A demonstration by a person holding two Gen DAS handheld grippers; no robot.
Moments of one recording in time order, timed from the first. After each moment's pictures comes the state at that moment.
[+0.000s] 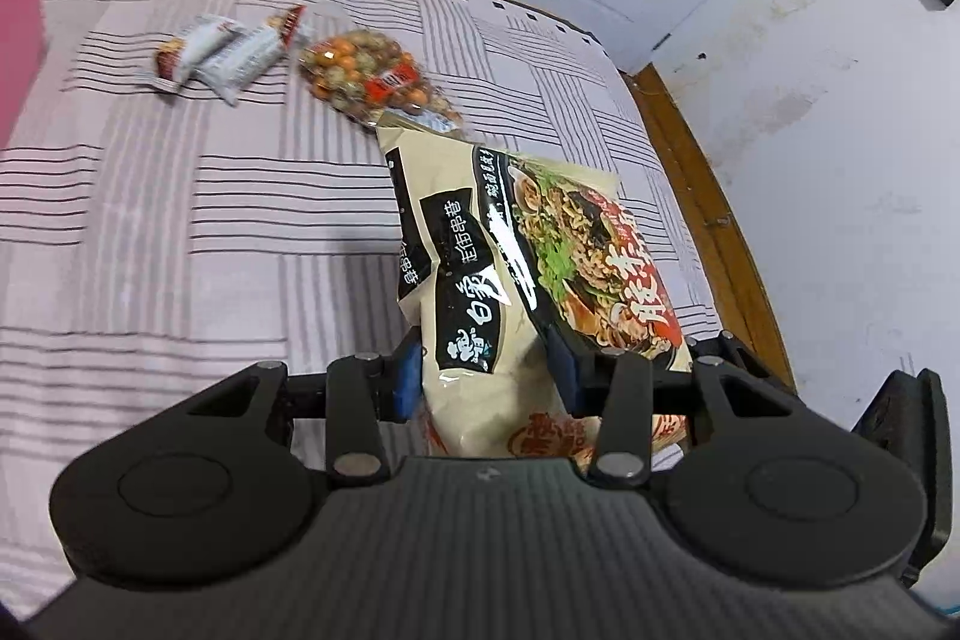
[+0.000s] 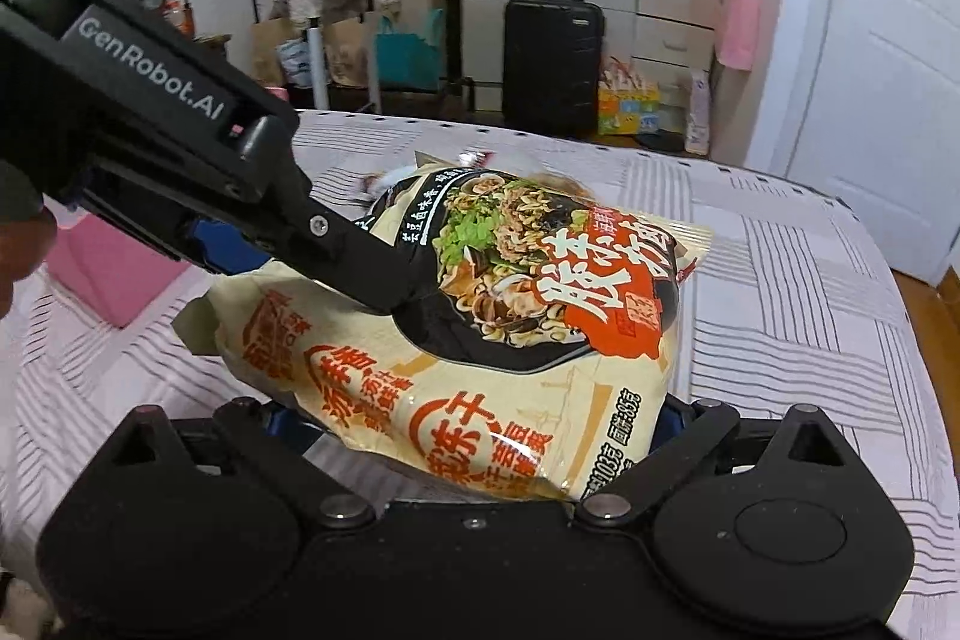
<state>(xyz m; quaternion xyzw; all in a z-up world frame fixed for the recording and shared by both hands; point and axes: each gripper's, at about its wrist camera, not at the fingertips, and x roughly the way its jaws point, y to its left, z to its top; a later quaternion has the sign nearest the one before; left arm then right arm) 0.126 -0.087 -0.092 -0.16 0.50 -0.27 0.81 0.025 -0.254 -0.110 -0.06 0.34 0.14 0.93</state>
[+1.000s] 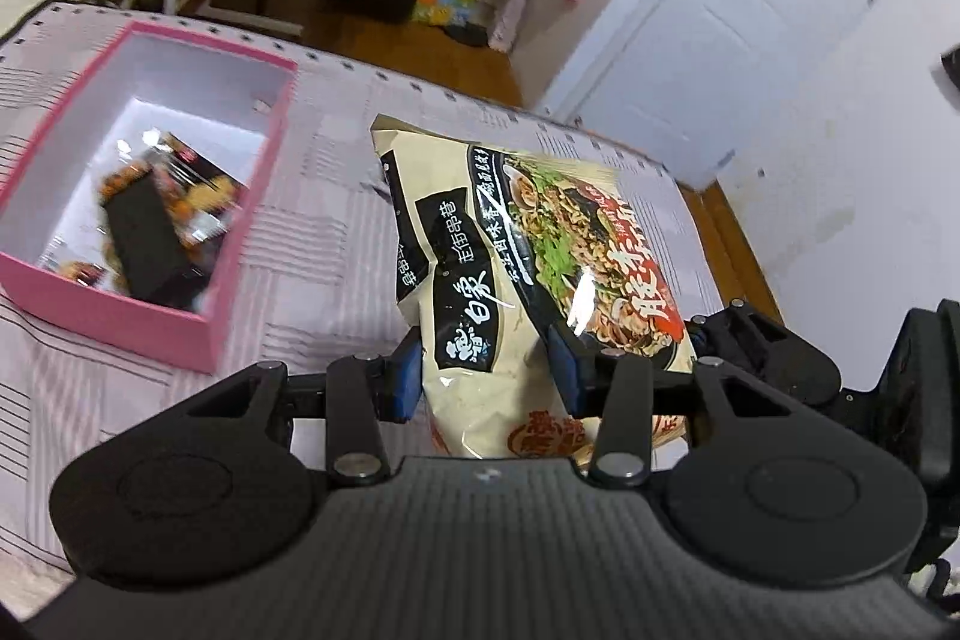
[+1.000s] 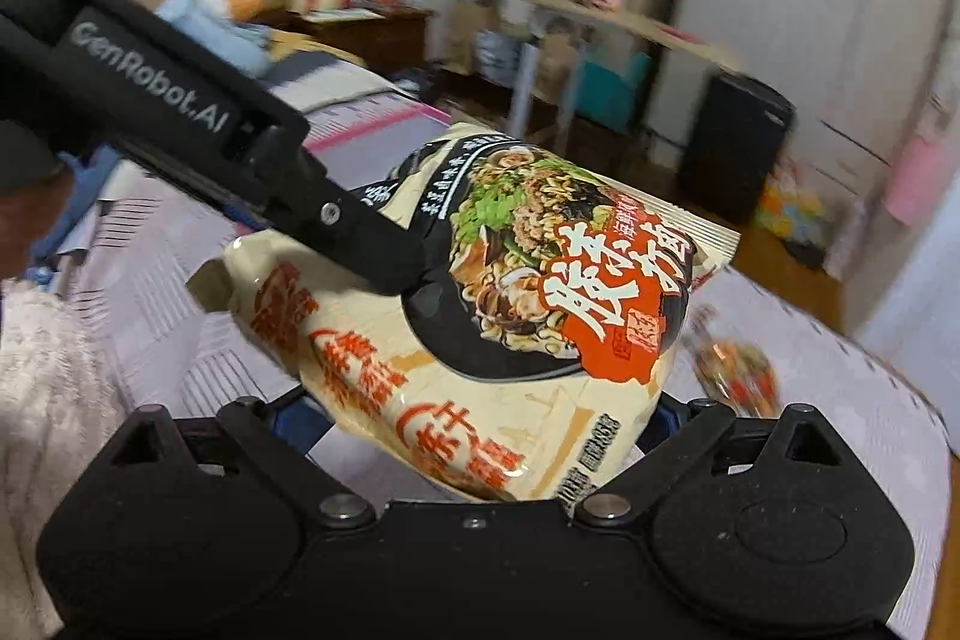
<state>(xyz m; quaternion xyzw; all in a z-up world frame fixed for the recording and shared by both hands) 0.037 0.074 0.006 -0.19 0.41 -0.17 0.87 0.021 -0.121 -0.010 -0.18 0.32 0.31 0.88</state>
